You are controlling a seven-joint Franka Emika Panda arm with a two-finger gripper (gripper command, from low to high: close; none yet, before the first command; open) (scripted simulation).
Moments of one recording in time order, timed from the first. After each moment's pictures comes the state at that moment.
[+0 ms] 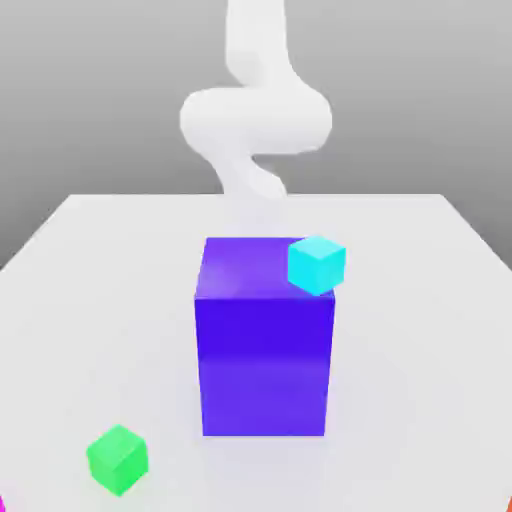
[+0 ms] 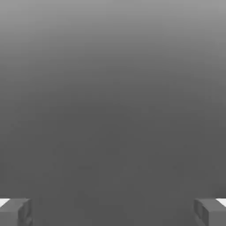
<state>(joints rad) -0.03 -0.71 -0.01 -2.28 0.00 2.32 0.82</state>
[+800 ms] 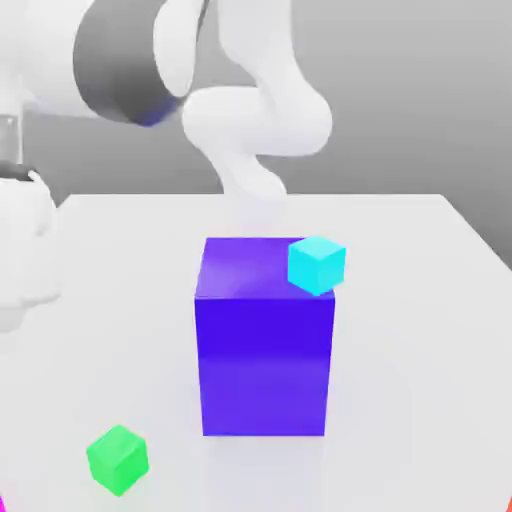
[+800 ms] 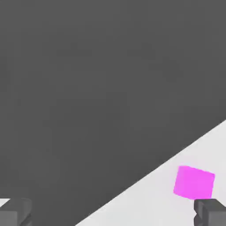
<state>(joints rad) -0.25 0.17 -0.17 -2.13 0.08 2.49 0.96</state>
